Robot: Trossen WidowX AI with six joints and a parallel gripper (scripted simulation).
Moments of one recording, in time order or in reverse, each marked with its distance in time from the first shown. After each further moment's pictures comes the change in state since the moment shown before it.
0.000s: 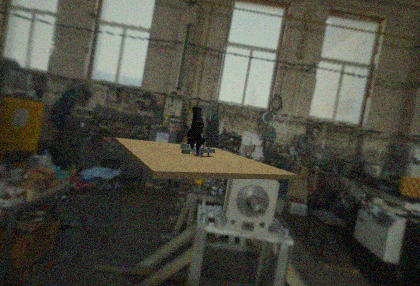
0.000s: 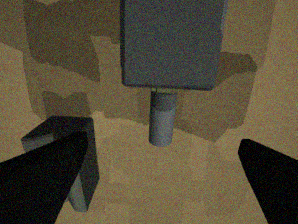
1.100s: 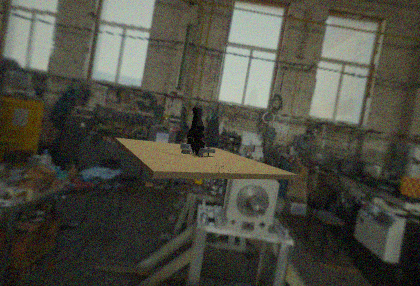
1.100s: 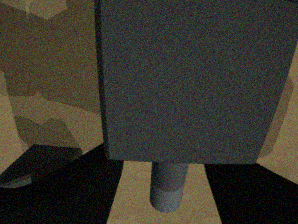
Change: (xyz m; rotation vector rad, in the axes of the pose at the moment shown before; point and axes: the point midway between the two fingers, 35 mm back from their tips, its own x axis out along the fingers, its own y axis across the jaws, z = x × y) arm 0.033 0.002 0.010 -0.001 -0.001 0.005
